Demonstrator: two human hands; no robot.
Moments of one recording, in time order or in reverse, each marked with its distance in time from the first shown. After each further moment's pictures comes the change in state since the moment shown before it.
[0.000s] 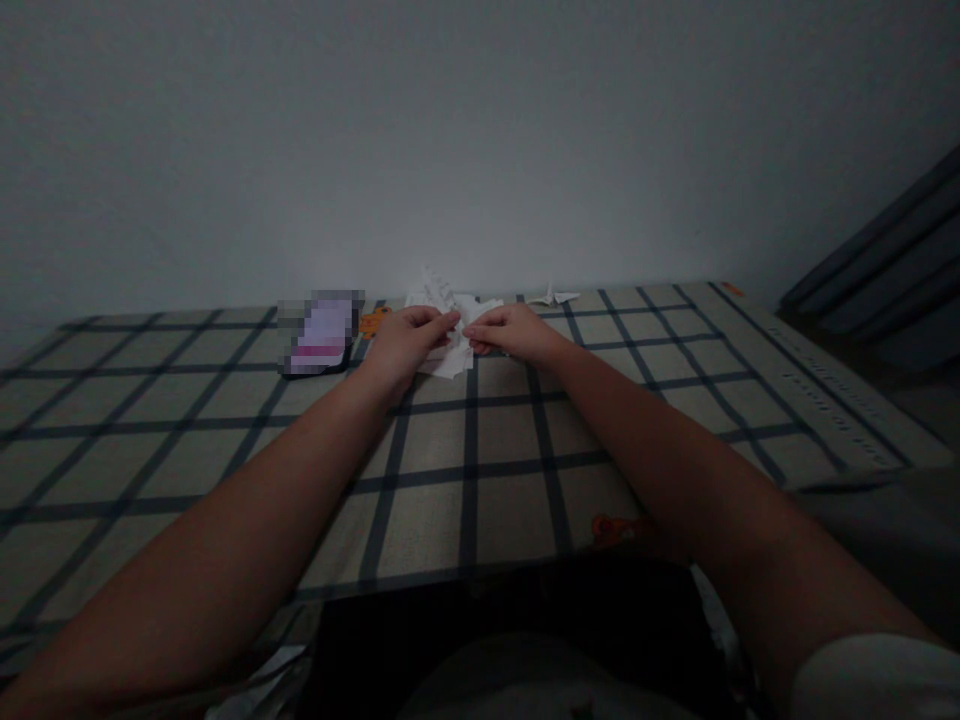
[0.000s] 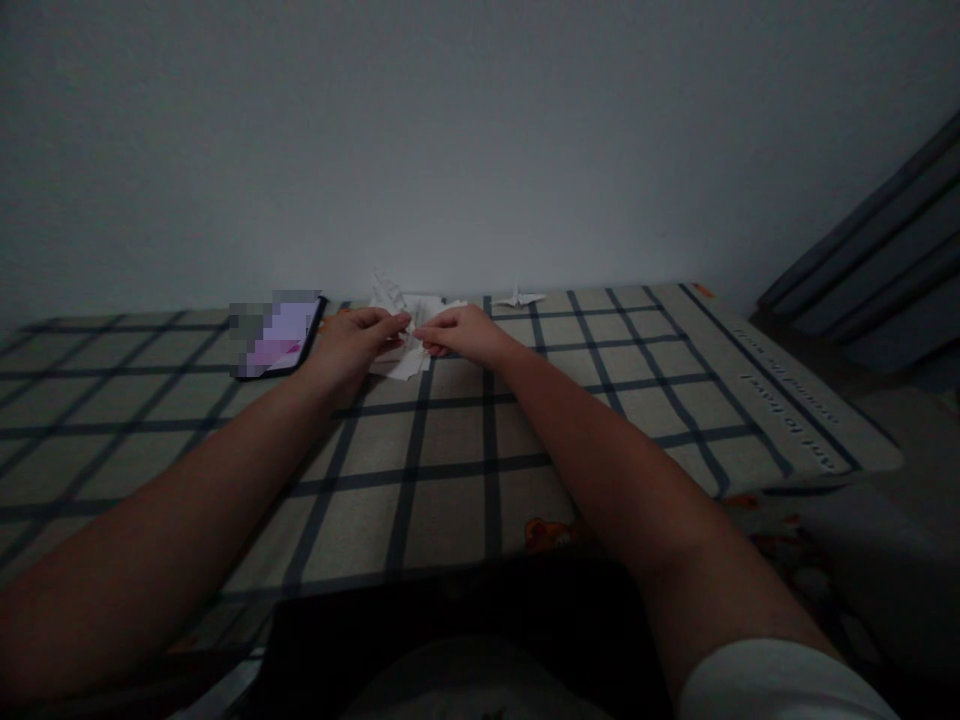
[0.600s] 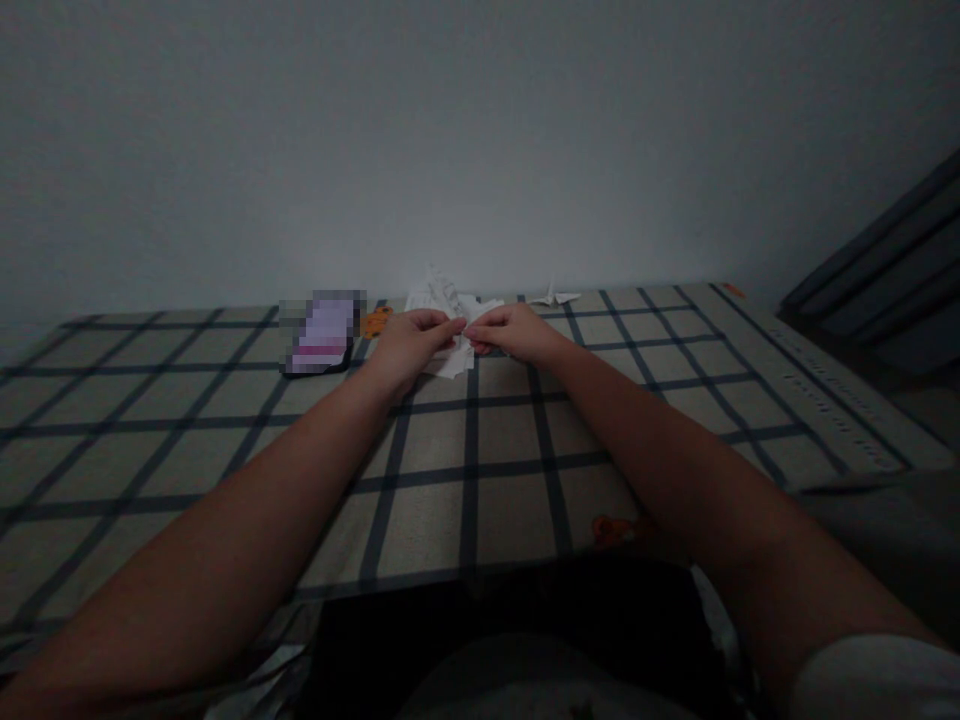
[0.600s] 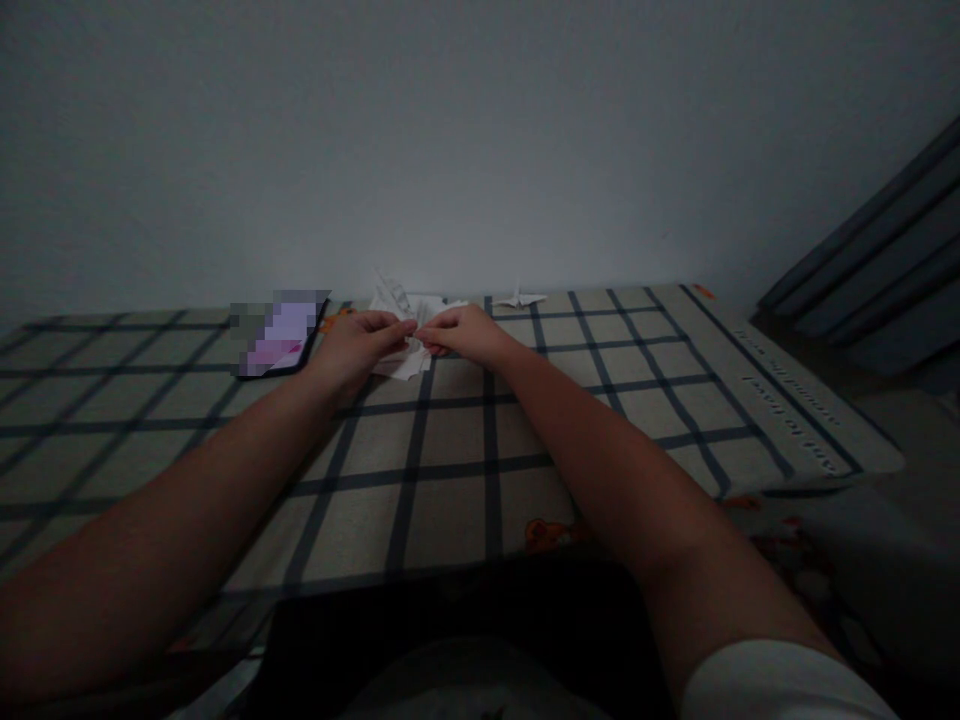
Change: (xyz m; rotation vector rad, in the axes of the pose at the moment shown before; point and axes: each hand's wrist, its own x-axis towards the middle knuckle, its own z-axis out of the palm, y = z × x) left_hand 0.000 0.000 0.001 0.036 -0.073 -0.018; right_hand -0.003 -0.003 0.000 -0.042 -0.014 -0.014
